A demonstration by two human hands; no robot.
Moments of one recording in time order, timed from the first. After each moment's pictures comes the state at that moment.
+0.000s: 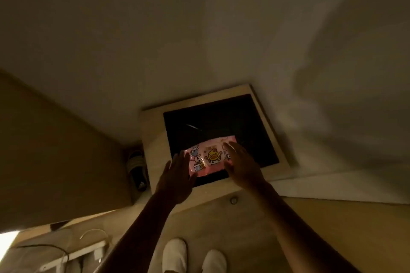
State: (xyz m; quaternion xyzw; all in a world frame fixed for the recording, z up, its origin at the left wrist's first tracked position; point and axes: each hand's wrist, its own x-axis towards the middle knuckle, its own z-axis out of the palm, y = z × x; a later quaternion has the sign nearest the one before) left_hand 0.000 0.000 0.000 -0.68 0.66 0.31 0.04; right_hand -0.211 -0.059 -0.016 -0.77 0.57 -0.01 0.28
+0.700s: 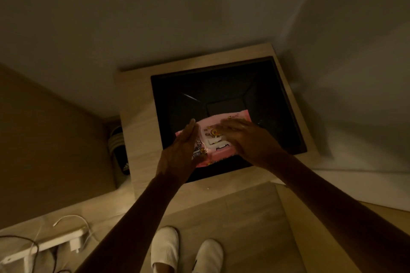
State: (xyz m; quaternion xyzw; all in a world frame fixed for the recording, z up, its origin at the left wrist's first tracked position) left_hand -0.009 -0.044 -0.120 -0.67 0.68 0.28 -0.08; right_hand -0.216 -0.122 -0.094 -0.92 0.35 0.02 0.17
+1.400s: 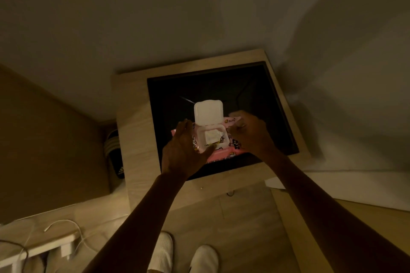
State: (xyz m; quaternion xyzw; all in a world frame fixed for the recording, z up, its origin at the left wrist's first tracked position) left_hand -0.033 -0.055 -0.114 -0.74 0.60 0.23 -0.18; right_hand -0.218 -0.136 -0.112 -0.68 0.62 -0.15 0.36
